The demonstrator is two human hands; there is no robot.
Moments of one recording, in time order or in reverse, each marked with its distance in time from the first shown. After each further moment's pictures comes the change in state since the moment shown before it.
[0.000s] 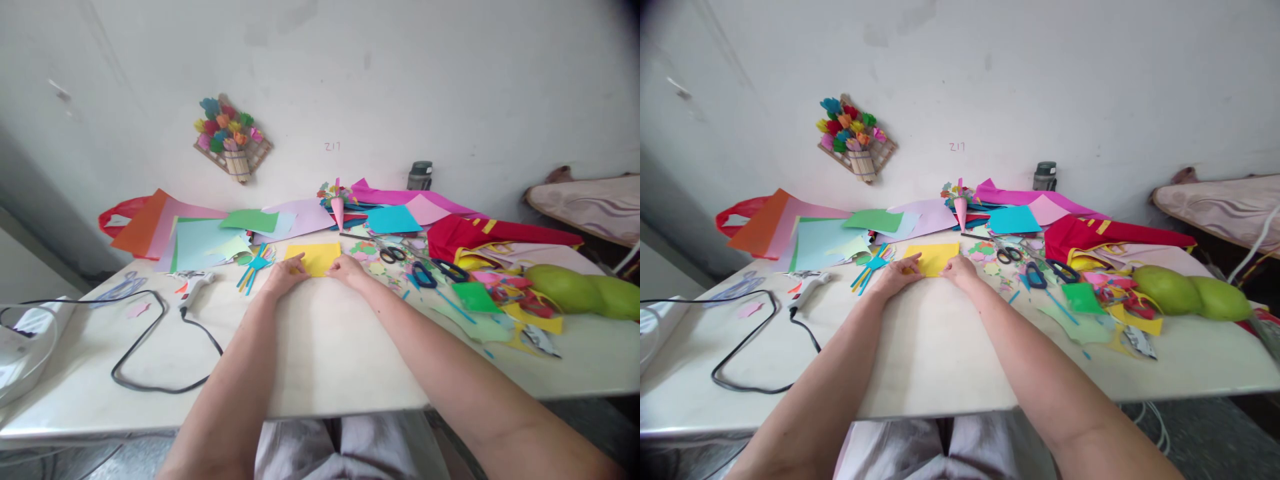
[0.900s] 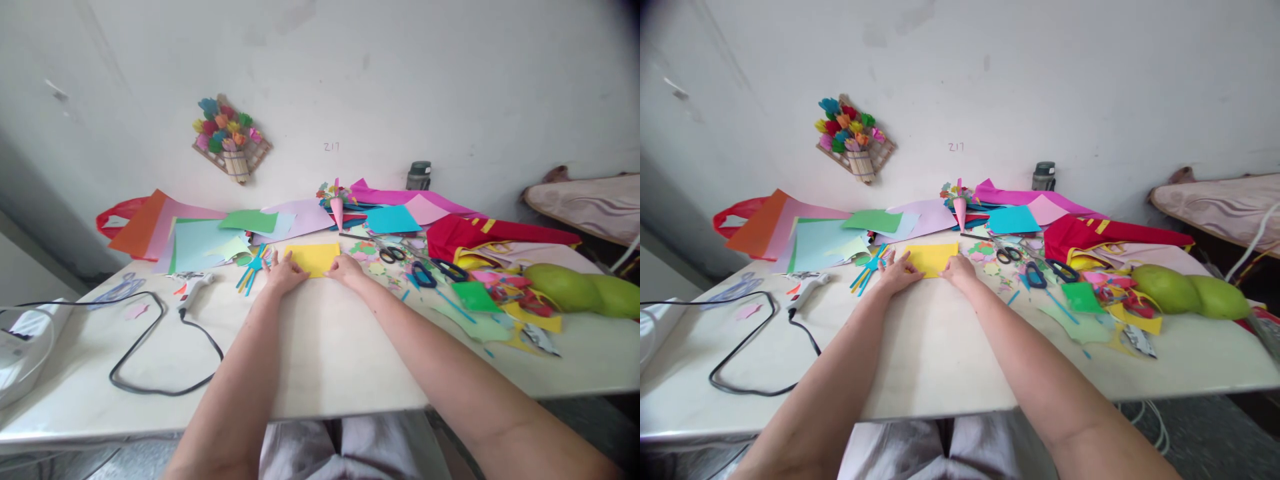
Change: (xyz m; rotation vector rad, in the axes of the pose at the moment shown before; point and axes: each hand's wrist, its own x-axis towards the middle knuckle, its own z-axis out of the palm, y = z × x) left_hand 0.011 0.008 0.008 0.518 -0.001 -0.312; right_hand 0.002 -0.004 0.004 -0.042 0.042 0.076
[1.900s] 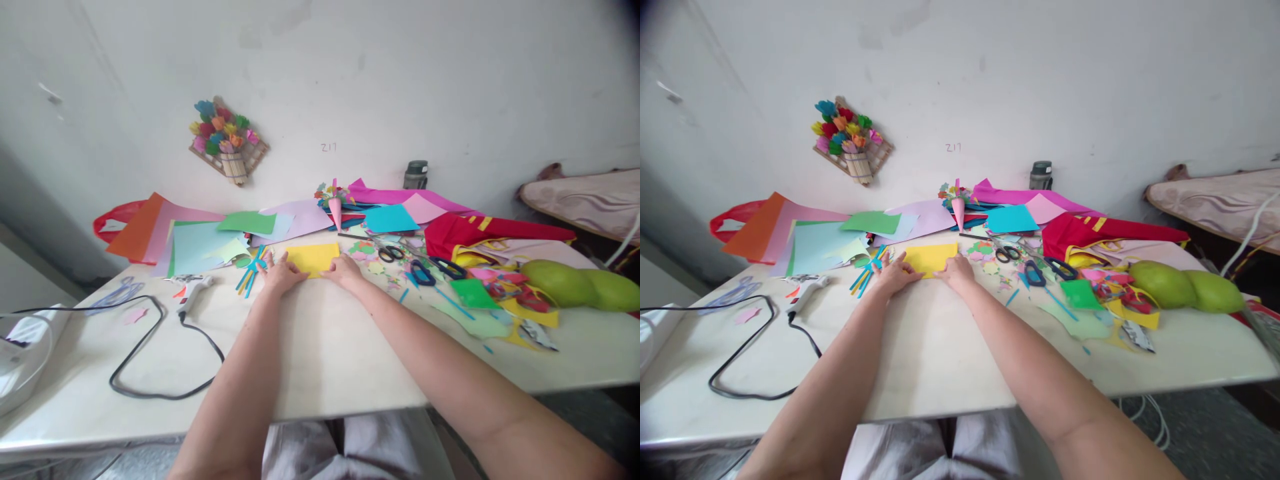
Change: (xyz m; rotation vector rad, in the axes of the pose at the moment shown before) left_hand 0.004 -0.008 0.003 -0.161 0.074 -0.011; right_hand -0.001 0.000 0.007 -0.025 0.064 -0.035
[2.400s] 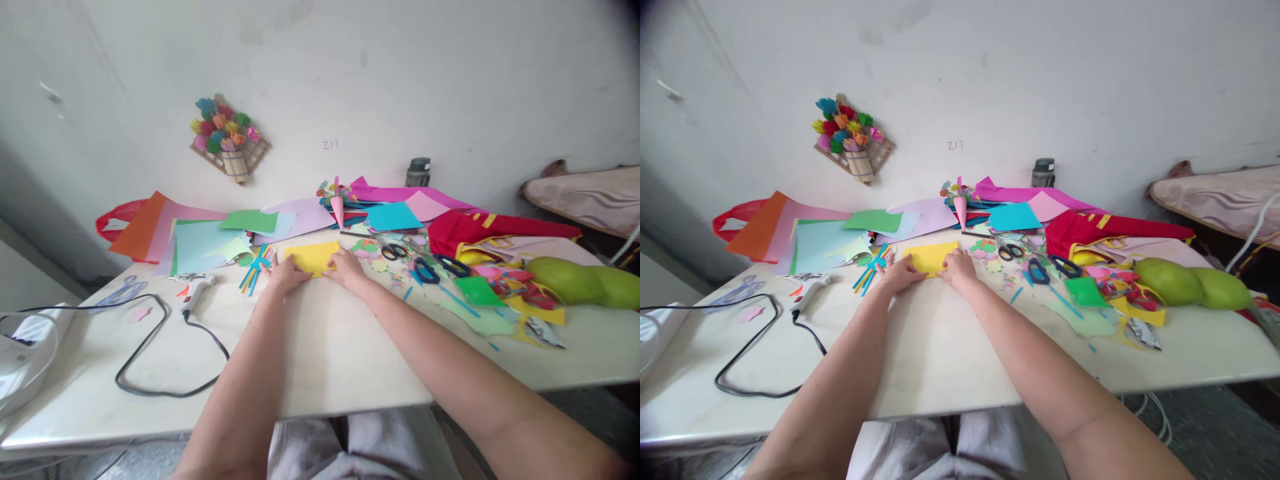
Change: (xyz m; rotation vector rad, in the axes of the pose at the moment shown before) left_hand -0.003 0.009 -0.006 0.015 -0.078 -0.048; right_hand -0.003 -0.003 -0.001 -0.056 0.060 -0.164
